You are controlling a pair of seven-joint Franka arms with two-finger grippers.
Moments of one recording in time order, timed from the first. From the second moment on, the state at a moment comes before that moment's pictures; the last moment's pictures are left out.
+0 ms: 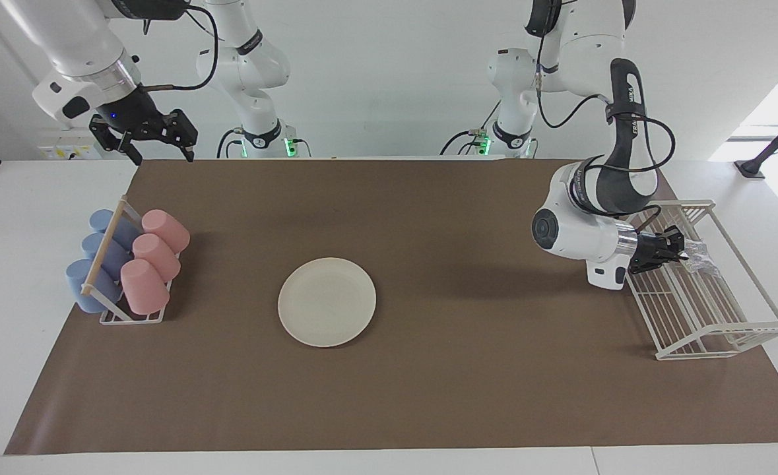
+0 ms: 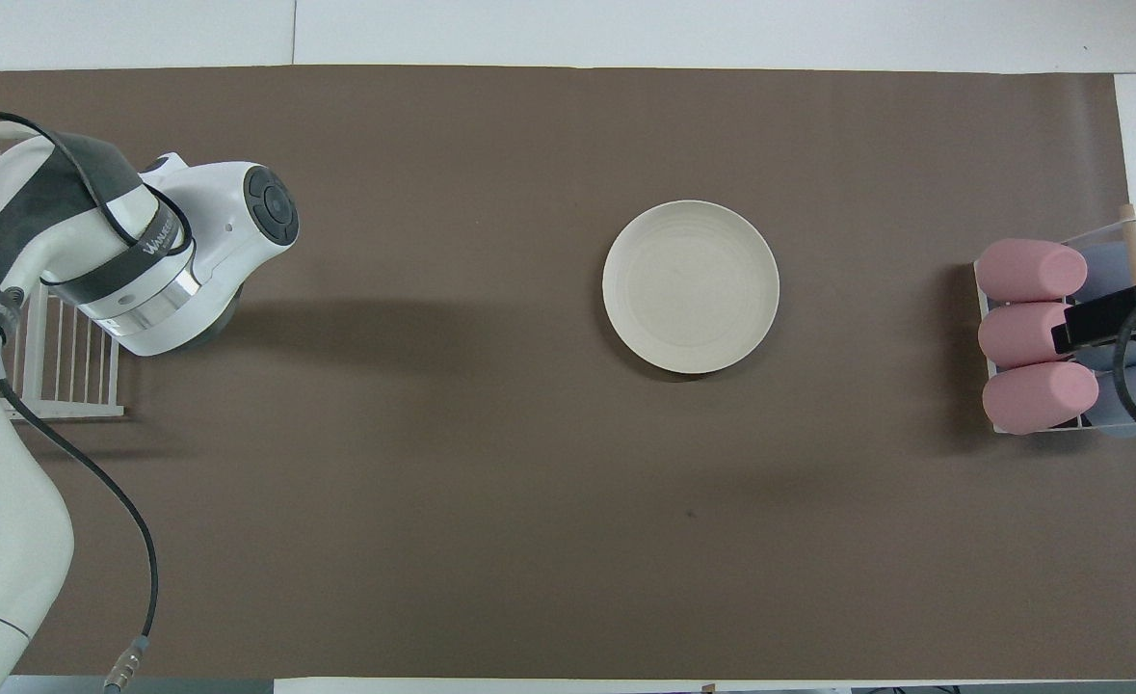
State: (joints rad) left arm -0.25 0.38 0.02 -1.76 1.18 1.64 -0.72; right arm 0.00 -0.05 -0.05 -1.57 0.02 1.43 -0.08
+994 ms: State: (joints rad) left arm -0.24 0.35 0.02 -1.73 1.01 1.68 -0.75; right arm 0.00 -0.05 -0.05 -1.57 0.02 1.43 -0.08
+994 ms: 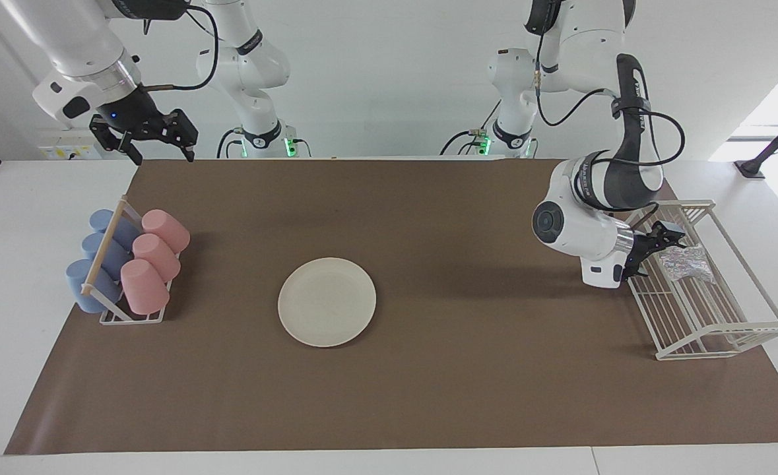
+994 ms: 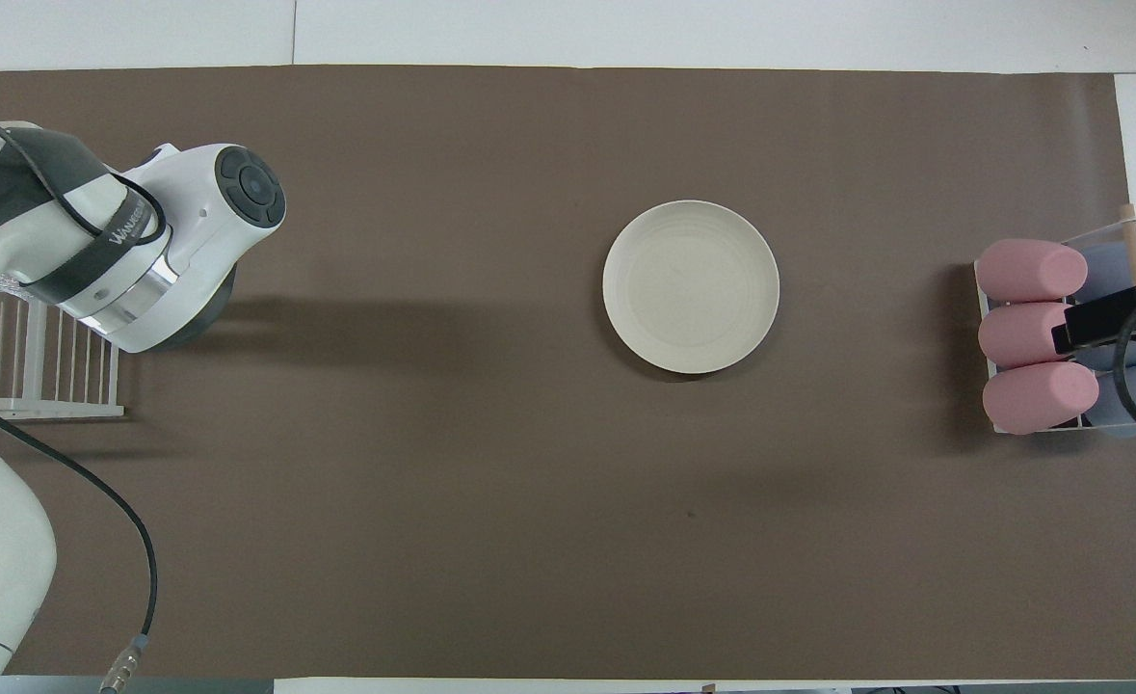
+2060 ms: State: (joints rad) left arm -0.04 -0.02 0.05 -1.66 0.17 1.56 -0.23; right arm 0.00 -0.05 -0.05 -1.57 0.02 1.43 -0.08
